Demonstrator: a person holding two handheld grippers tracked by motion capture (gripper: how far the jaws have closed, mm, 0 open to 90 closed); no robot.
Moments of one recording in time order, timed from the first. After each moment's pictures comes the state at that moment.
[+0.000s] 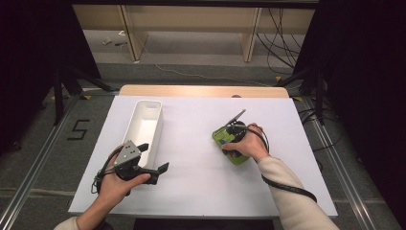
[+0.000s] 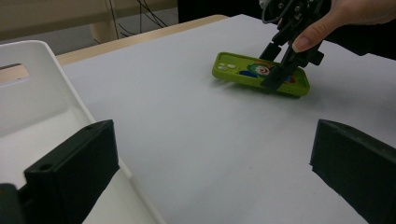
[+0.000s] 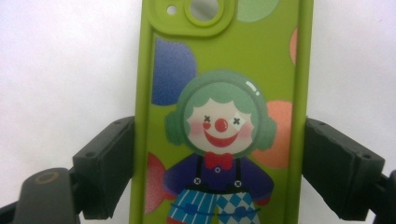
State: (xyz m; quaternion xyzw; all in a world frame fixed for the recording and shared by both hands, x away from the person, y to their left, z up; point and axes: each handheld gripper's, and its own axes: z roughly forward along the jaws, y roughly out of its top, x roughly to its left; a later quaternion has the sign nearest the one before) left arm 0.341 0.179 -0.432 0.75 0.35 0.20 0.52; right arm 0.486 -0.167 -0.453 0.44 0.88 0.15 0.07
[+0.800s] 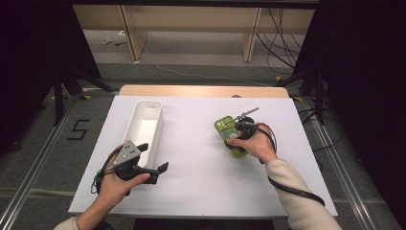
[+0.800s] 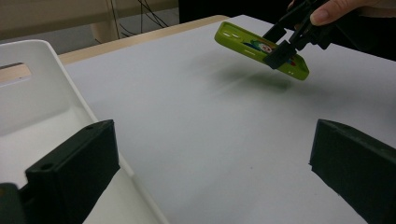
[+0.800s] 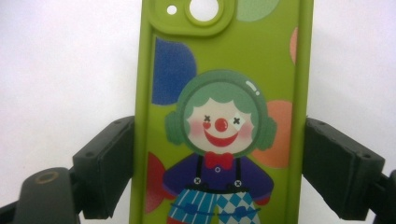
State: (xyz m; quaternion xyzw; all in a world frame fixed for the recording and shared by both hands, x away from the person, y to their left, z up) left arm 0.341 0.180 -0.432 0.75 0.36 0.19 0.52; right arm 0.477 -0.187 -0.434 0.43 0.85 0.26 0.12
